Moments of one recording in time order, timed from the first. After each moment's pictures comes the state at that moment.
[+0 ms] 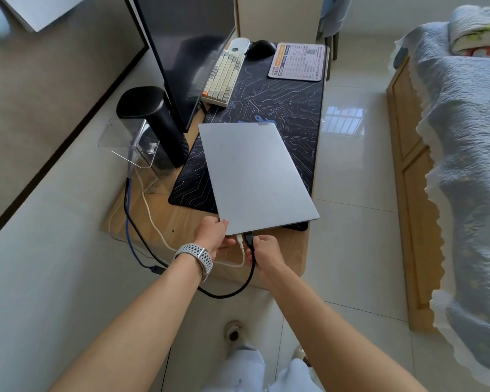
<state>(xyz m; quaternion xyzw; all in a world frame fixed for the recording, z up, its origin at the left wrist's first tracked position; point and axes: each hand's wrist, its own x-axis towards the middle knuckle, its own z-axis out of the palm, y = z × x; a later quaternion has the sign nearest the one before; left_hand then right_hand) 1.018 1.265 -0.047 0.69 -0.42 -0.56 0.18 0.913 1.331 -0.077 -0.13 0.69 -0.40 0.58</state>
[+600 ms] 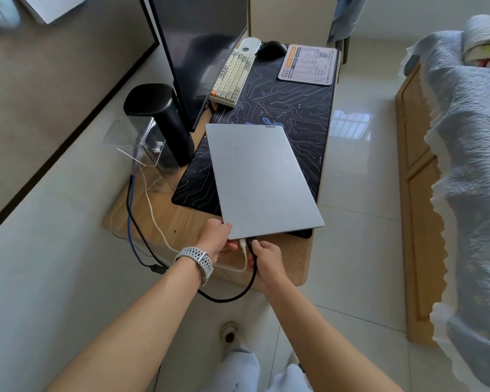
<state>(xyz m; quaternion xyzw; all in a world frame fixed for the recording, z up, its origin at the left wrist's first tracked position) 1.018 1.262 -0.045 0.69 -0.42 -0.57 0.17 0.916 1.339 -0.079 -0.14 0.65 -0.45 0.60</state>
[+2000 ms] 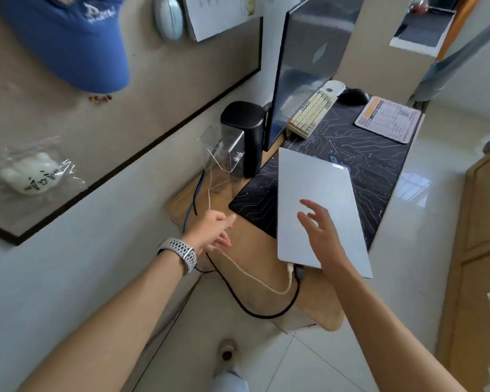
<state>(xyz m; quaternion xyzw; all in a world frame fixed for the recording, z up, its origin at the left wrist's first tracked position) 1.141 1.254 0.021 0.69 -0.45 -0.53 0.20 0.898 1.262 0.007 -0.51 0.62 -0.39 0.45</state>
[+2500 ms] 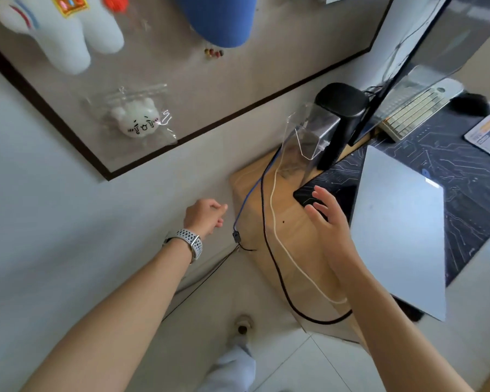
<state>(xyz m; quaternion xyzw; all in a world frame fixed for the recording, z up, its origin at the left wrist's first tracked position) 1.262 1.296 -0.033 0.83 -0.30 -0.36 0.29 1.009 1.252 -0.003 -0.55 0.52 -0.36 0.55</state>
